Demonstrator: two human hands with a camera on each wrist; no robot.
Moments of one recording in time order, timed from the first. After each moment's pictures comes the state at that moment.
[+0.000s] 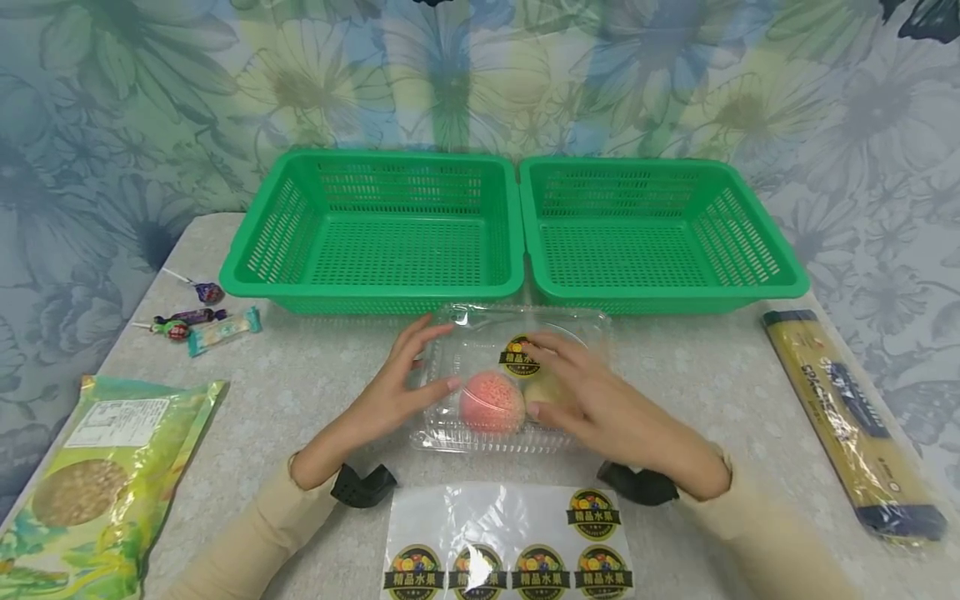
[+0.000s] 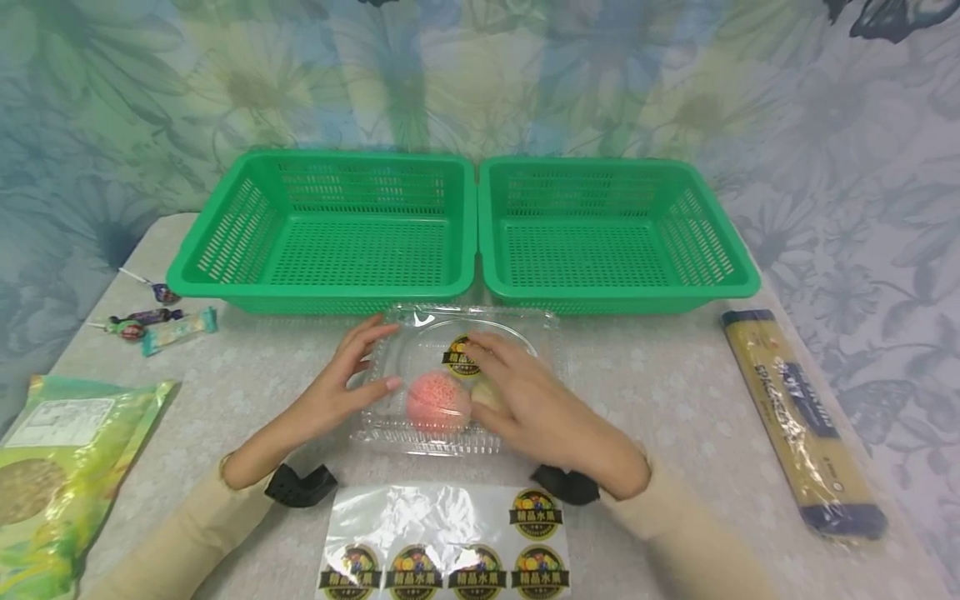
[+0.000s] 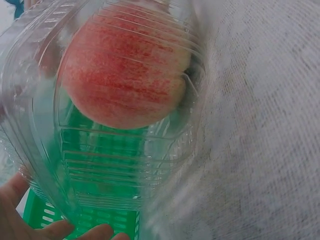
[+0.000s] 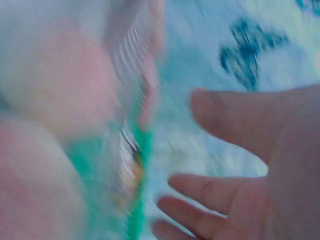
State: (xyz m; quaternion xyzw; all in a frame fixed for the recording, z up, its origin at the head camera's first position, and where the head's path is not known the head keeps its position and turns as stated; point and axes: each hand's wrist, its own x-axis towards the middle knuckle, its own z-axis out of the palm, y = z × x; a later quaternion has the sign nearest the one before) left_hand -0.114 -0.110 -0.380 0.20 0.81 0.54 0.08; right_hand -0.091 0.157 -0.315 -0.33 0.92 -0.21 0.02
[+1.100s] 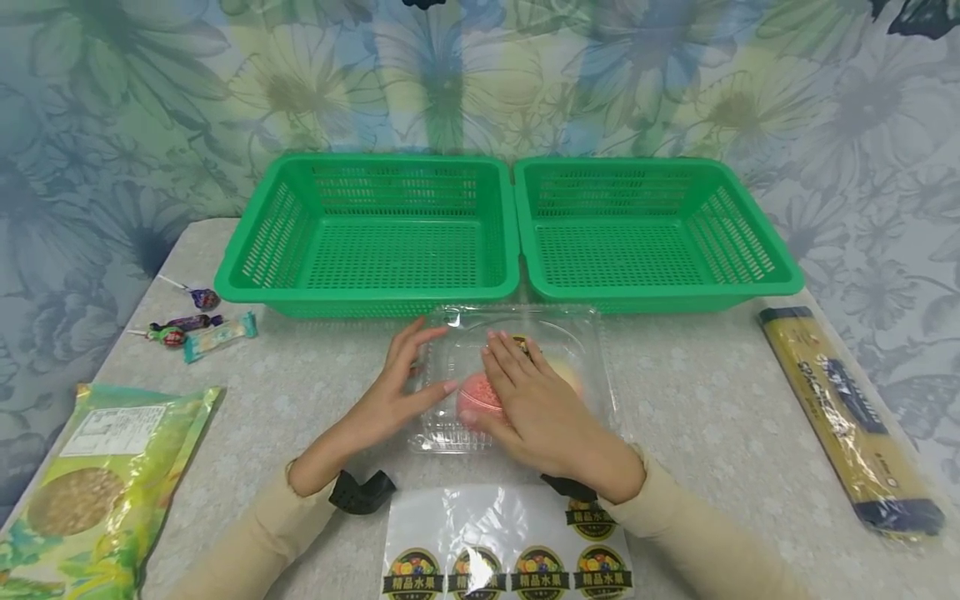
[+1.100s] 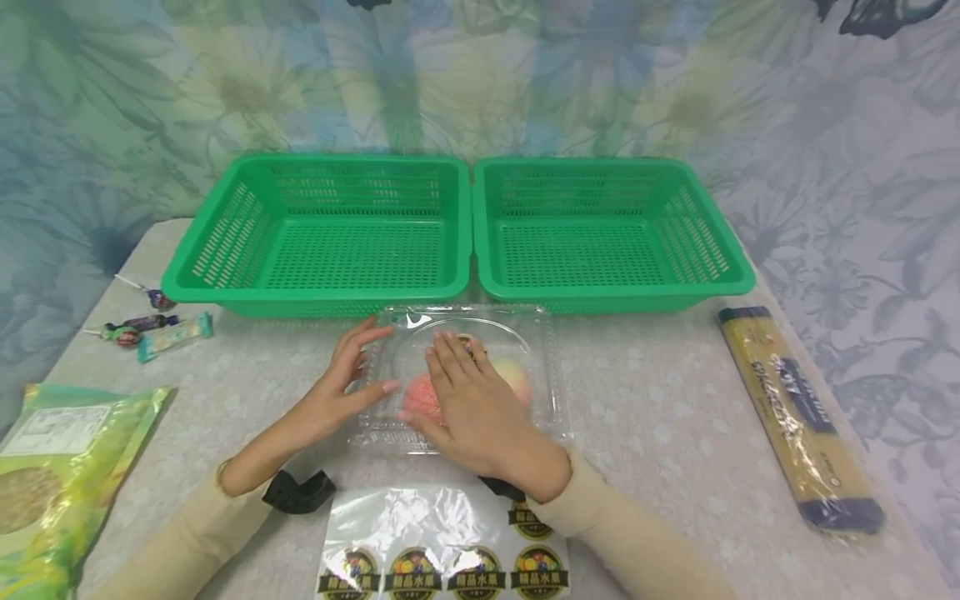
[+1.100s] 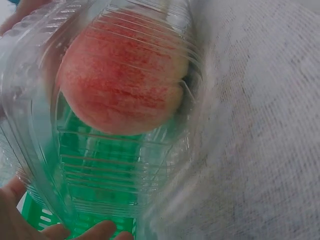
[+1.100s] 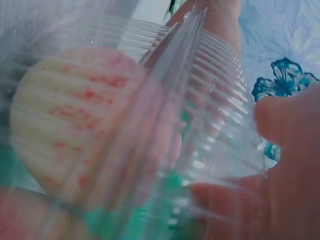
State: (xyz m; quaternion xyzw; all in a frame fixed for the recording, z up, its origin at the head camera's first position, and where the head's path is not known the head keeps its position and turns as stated) left_hand -0.113 -0.108 -0.382 0.20 0.81 0.54 0.09; right_hand -0.087 0.107 -0.343 -0.32 0.94 -0.09 0.01
